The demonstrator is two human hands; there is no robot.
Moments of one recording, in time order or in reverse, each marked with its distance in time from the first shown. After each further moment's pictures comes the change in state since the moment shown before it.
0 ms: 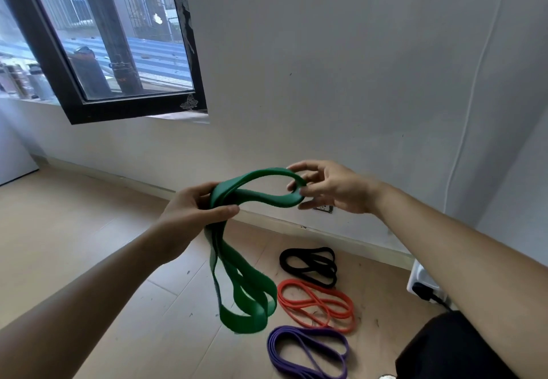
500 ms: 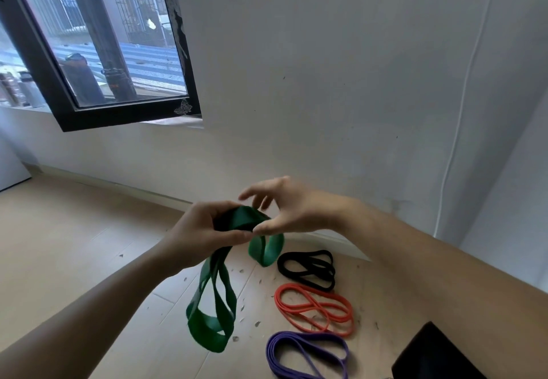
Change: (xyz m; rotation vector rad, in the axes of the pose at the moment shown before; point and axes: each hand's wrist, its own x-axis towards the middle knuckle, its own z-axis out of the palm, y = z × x) left_hand -0.007 0.004 0.023 0.328 -0.140 0.101; right_hand 0.003 -0.025 0.066 -0.923 -0.031 -0.288
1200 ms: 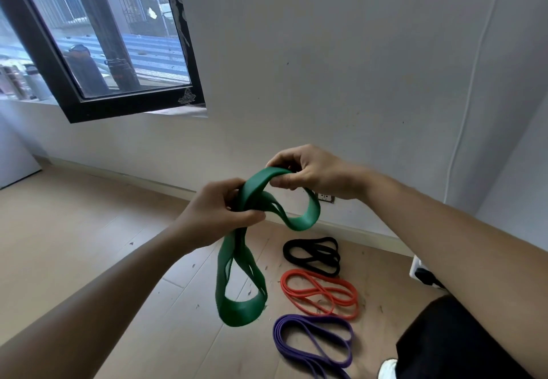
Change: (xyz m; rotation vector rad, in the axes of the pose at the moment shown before) left_hand 0.005 0.008 0.007 0.048 0.049 0.034; right_hand -0.008 0.021 -0.018 0.501 0.092 0.072
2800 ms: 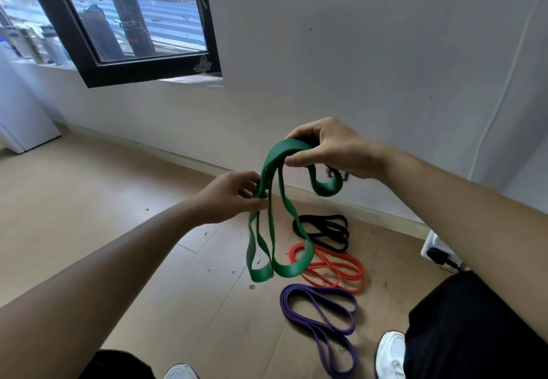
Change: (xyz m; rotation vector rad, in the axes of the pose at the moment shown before) left_hand -0.001 -0.053 -0.005 0.158 -0.186 -0.127; right_hand -0.002 0.002 0.009 0.033 0.002 -0.006
